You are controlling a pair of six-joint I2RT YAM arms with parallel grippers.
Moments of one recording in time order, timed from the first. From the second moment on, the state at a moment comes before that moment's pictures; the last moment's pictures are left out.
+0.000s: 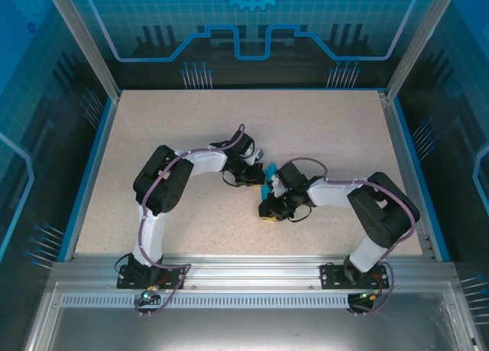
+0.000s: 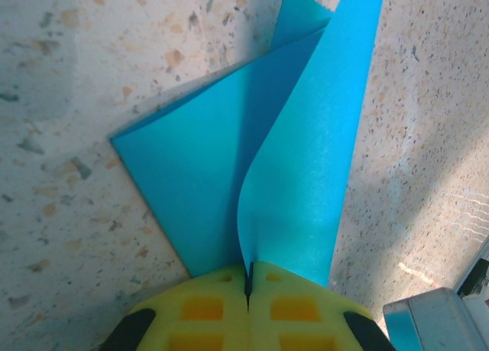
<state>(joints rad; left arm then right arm) -0.54 2.10 1.32 -0.36 0.58 -0.56 0.63 1.66 0.72 -0.24 -0.60 0.72</state>
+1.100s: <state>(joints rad) -0.55 2.10 1.32 -0.33 0.57 -0.55 0.31 1.82 1.00 -0.22 -0.70 0.70</state>
